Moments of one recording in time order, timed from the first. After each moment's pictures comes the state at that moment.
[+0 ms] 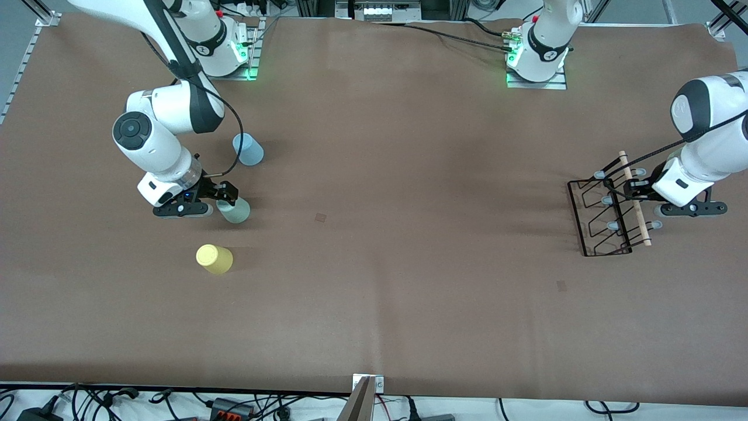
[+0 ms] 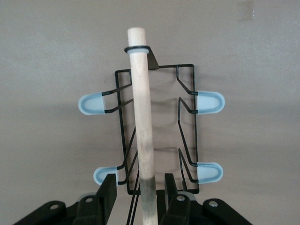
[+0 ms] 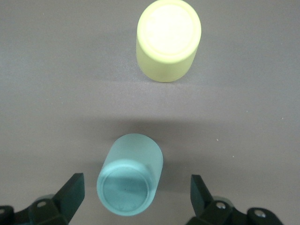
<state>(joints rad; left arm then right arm) 0.21 0.13 0.00 -2.14 0.13 2.23 0.10 0.19 0.24 0.01 -2.24 0.00 2.55 0.14</state>
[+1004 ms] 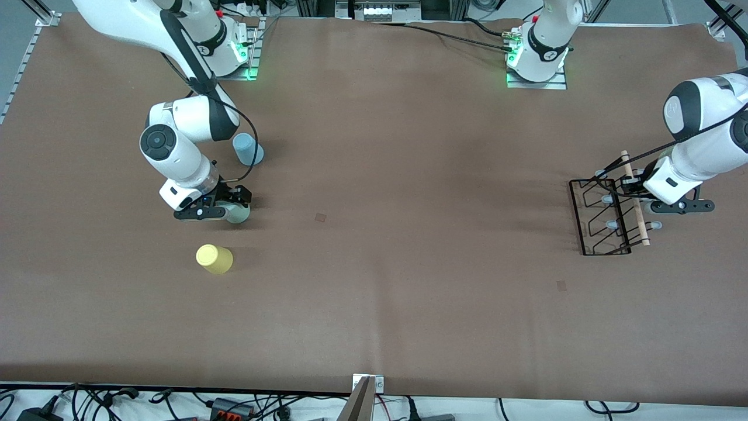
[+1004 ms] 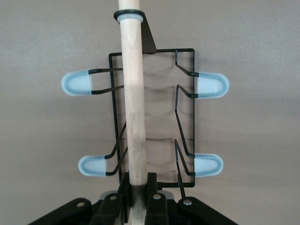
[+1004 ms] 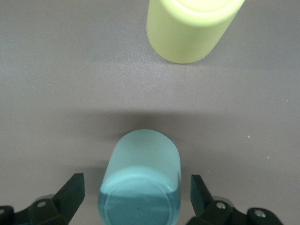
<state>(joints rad) 0.21 0.13 0.00 -2.17 0.13 2.23 0.10 0.22 0.33 0.01 -2.25 0.00 2.63 0.17</state>
